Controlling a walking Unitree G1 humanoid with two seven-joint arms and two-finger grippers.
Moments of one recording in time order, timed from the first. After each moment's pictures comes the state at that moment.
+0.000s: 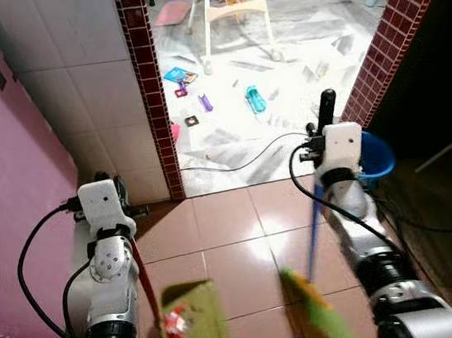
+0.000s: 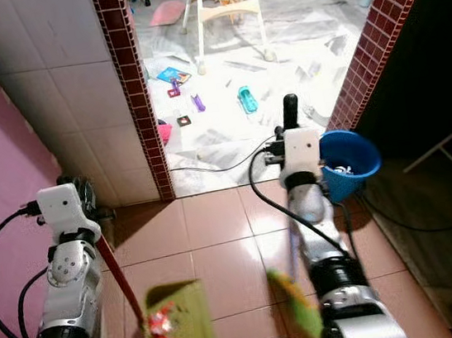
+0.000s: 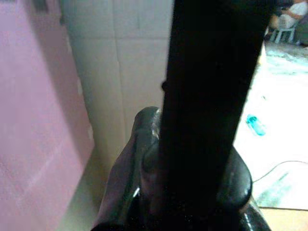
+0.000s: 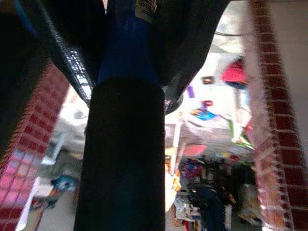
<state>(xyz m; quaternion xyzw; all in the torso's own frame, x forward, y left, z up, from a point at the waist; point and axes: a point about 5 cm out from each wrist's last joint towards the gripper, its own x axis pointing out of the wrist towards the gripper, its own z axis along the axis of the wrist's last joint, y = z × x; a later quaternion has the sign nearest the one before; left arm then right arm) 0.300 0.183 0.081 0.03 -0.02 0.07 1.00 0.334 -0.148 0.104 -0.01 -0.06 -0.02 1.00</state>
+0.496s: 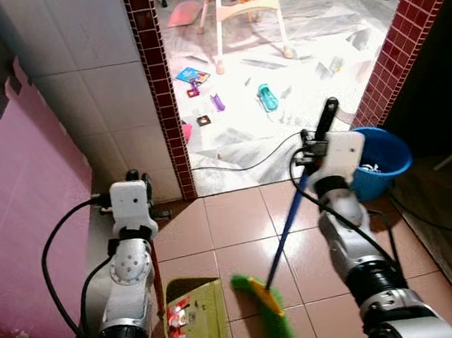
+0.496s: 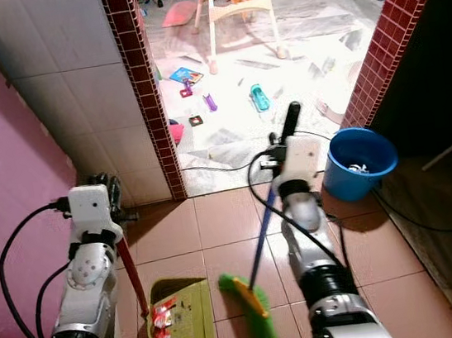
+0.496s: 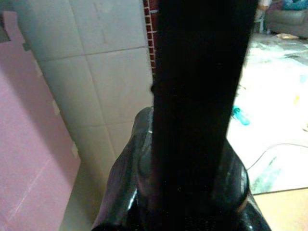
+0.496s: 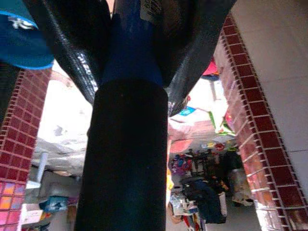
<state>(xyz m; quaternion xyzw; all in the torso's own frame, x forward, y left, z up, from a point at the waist) 0.295 0.153 0.076 0.06 -0.03 0.00 1.00 0.326 -0.150 0.096 0.04 -0.06 -0.02 1.00</state>
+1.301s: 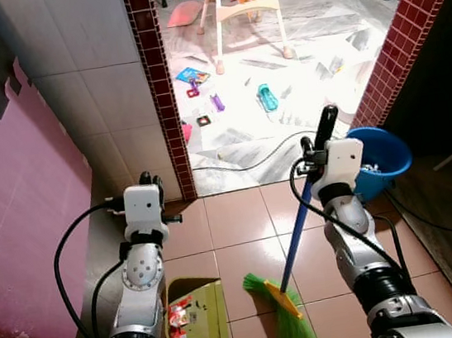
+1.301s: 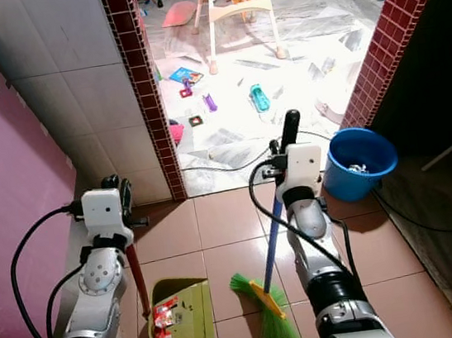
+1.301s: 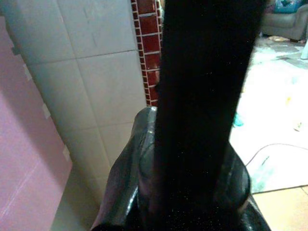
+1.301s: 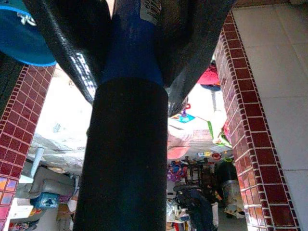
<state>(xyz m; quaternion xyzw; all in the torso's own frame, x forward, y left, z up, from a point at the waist) 0.288 0.137 0.074 0.06 -0.03 0.00 1.00 0.320 -0.153 0.088 0.01 -0.06 0.00 1.00</state>
